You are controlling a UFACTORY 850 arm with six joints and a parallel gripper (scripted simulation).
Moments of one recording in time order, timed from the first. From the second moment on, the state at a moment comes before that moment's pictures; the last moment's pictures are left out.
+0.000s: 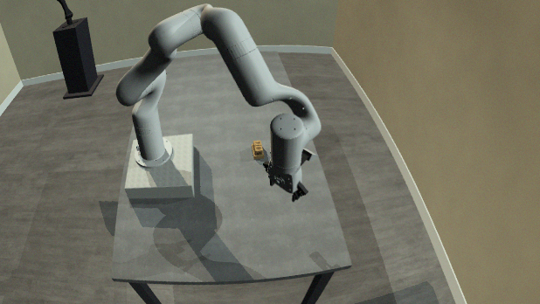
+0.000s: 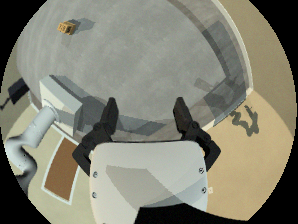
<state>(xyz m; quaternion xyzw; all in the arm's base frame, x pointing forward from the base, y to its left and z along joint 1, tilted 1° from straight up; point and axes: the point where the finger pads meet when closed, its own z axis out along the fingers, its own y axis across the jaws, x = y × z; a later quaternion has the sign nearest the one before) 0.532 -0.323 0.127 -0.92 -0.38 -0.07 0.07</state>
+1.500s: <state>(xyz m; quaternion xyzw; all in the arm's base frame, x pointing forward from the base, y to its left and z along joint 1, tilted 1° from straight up) 0.470 0.068 0.070 -0.67 -0.74 0.01 0.01</state>
